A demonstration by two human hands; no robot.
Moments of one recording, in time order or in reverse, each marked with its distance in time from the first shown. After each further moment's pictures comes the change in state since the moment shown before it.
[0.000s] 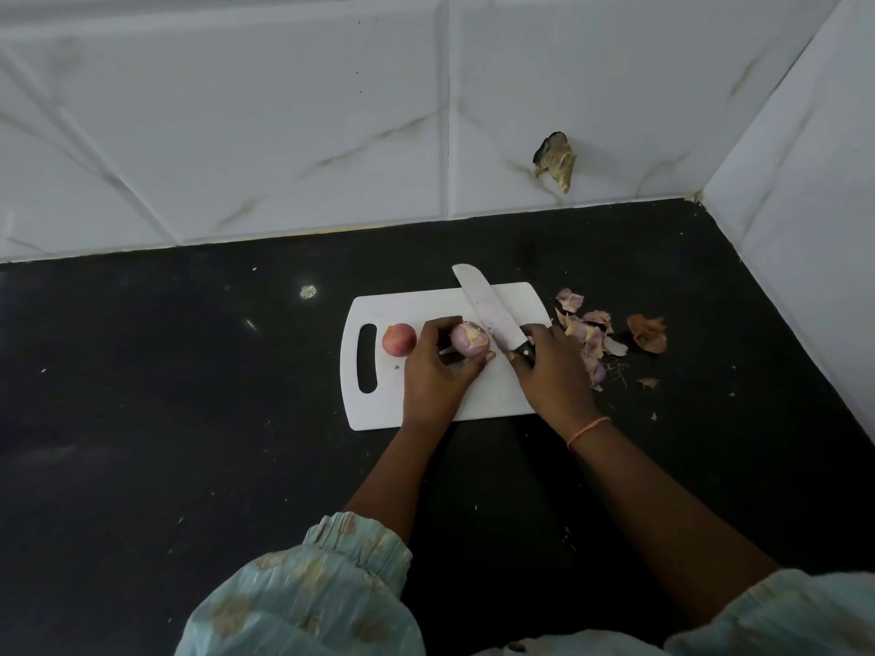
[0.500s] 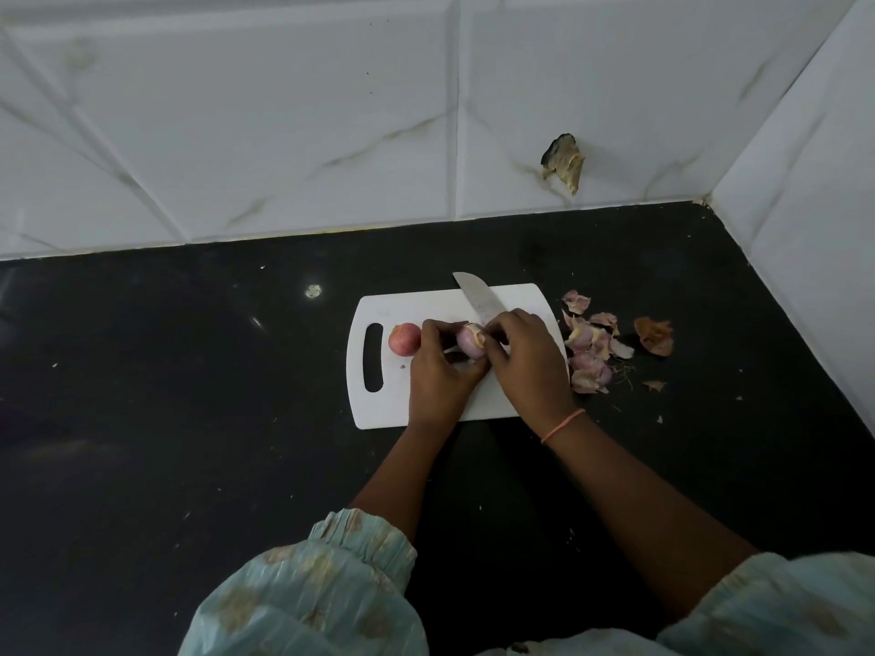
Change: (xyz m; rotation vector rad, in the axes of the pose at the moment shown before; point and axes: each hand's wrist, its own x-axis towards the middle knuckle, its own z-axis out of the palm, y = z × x) left_hand -0.001 0.001 0.000 -0.024 0.036 -0.020; right_hand 0.001 -0.039 0.004 0.148 0.169 -0.298
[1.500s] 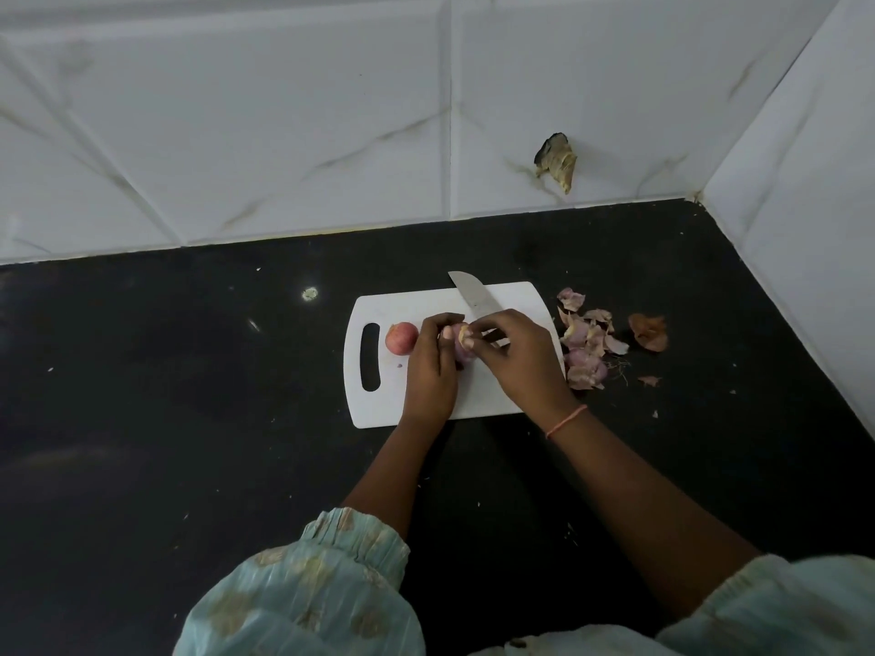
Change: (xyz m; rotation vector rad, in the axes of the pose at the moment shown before) left_hand 0.002 0.000 -0.005 -0.088 -0.063 0.059; right_hand 0.002 -0.007 -0.007 0.309 -0.076 0.080
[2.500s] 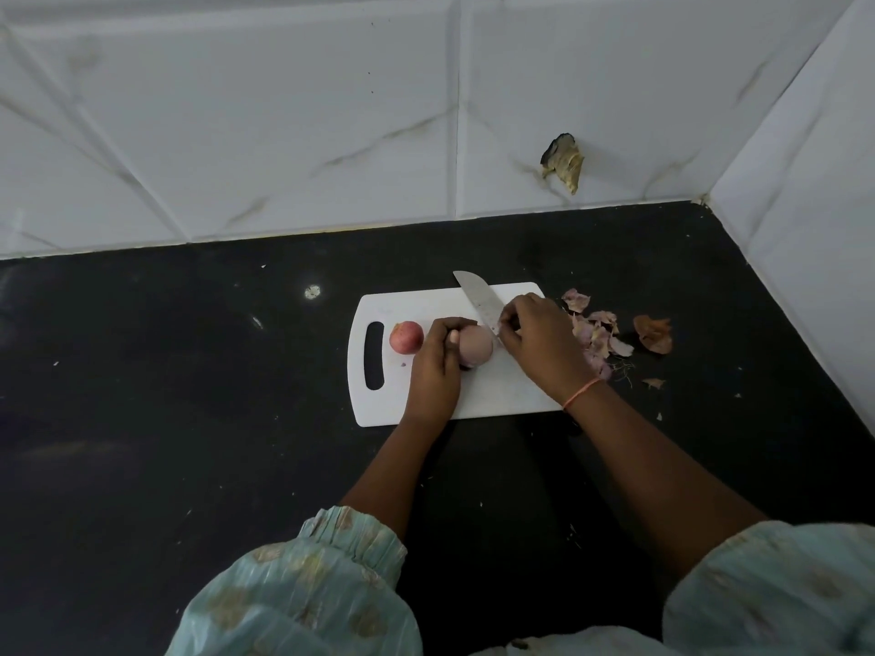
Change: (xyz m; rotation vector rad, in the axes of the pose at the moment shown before) left_hand 0.000 0.002 -0.004 0.054 -0.033 0.000; right_hand 0.028 0.027 -0.012 -0.456 -0.039 -0.099
